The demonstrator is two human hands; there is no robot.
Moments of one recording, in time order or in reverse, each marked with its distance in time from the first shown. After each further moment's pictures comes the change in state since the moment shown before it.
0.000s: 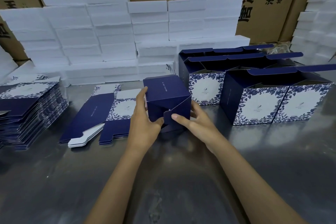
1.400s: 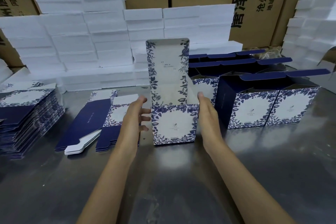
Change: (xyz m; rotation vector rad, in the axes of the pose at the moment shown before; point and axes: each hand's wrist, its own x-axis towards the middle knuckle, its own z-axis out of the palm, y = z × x) left_hand 0.012 0.022 -0.016 -0.513 -0.008 -0.376; right_hand -0.010 -0.035 -0.001 0.109 0.374 -0.002
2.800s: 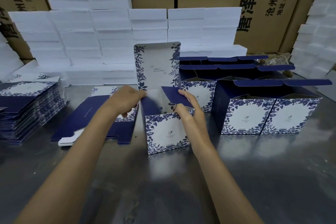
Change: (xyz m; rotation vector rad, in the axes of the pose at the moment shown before) left_hand 0.042 0.057 0.007 0.854 -0.100 0.011; right_hand -0.007 -0.008 -0.007 0.046 -0.233 -0.134
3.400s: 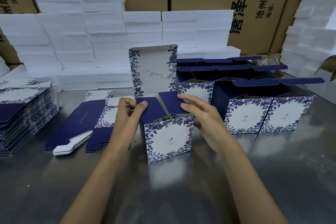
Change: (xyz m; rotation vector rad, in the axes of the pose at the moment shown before) left_hand -0.045 -0.030 0.052 -0.682 0.274 0.197; right_hand 0.014 -0.011 -0.035 -0.032 -0.163 0.101
